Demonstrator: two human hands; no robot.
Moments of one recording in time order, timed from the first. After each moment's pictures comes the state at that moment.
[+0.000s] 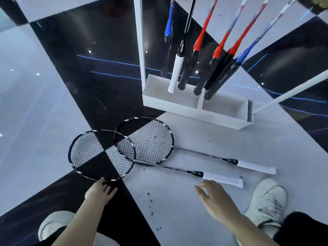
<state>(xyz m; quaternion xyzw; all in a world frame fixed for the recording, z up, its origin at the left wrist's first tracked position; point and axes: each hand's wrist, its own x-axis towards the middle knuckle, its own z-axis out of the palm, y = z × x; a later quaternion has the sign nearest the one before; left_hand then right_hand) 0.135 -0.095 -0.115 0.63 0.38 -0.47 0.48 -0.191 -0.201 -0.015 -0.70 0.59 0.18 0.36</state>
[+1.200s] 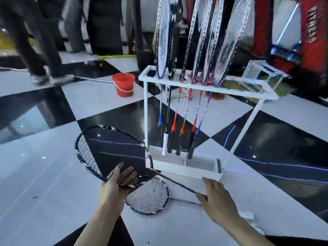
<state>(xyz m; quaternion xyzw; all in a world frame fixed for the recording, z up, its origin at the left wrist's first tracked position) 0.078 -0.114 0.185 0.47 -0.02 -0.47 0.75 -0.199 -0.193 0.174 -0.82 0.55 -0.04 0.11</state>
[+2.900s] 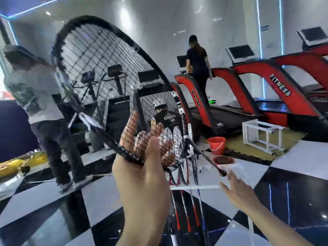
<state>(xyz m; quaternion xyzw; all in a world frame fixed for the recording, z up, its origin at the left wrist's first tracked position) -0.111 -0.151 0.581 0.45 -0.47 0.02 0.76 -0.254 -0.393 0.384 -0.74 0.59 -0.28 0.13</state>
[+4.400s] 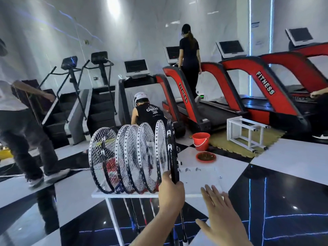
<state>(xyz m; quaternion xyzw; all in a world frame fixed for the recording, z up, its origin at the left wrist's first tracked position) -0.153 -0.365 0.426 0.71 -0.45 -0.23 0.49 -0.292 -0.406 0.322 -0.84 0.53 -0.13 0.01</state>
